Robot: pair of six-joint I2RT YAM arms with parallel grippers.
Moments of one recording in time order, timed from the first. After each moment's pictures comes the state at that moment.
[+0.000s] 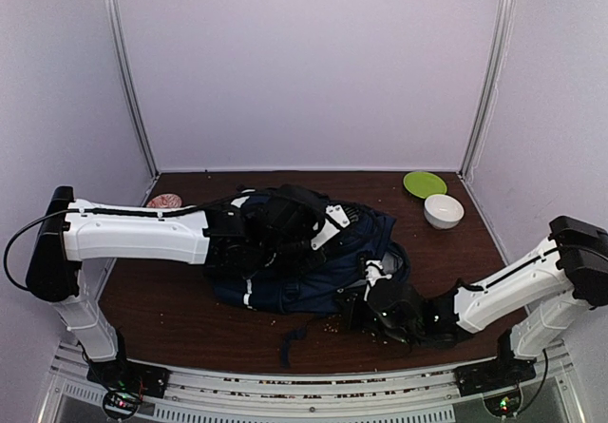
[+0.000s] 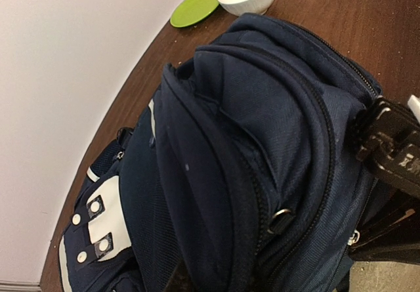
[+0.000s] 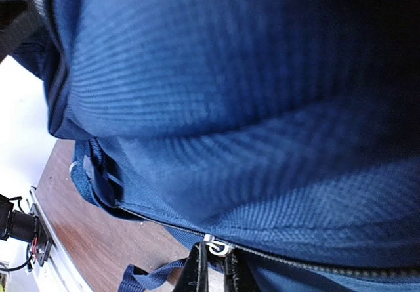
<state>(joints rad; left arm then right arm) -1.18 1.72 1.35 -0.31 -0.42 0.22 1.27 1.53 0.53 0.46 0.48 0.91</state>
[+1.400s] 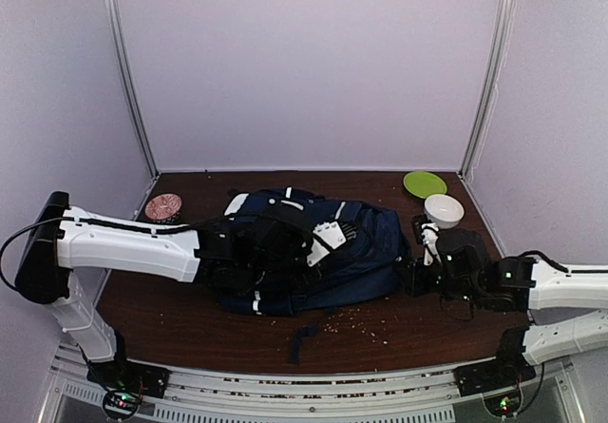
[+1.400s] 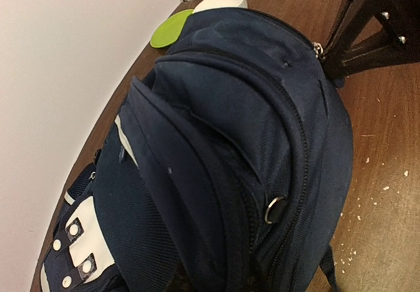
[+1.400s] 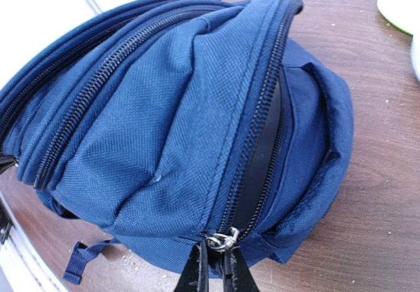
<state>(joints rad) -1.22 1.66 1.18 -0.14 -0.37 0.25 0.94 0.95 0.50 -0.15 0.32 0.59</state>
